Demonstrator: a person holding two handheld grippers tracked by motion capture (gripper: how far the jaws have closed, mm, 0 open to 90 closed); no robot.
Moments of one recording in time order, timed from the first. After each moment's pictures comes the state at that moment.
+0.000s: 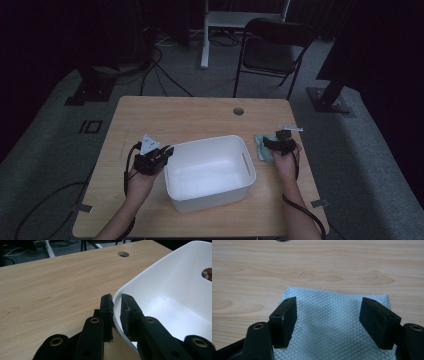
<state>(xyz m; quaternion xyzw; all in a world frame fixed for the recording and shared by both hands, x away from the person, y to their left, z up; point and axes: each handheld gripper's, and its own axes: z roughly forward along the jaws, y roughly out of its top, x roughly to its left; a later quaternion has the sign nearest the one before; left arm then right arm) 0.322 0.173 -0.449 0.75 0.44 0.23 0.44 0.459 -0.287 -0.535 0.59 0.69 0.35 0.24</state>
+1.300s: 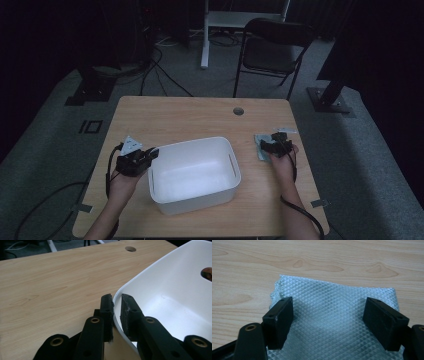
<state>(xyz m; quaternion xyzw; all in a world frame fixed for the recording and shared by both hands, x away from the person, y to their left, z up) 0.315 0.217 -0.447 0.75 0.45 0.22 0.43 0.460 -0.278 -0.549 0.58 0.70 0.31 0.26</state>
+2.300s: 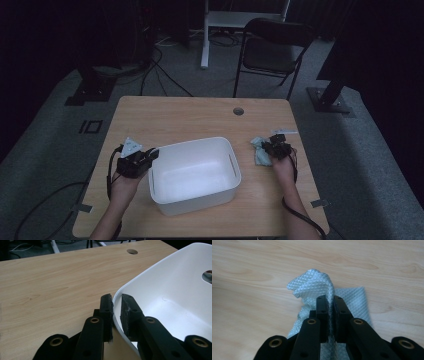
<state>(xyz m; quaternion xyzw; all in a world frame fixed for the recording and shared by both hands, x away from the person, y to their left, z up) 0.310 0.216 -0.450 0.74 0.46 0.23 0.44 0.432 -0.268 -0.522 0.53 0.74 0.35 0.19</state>
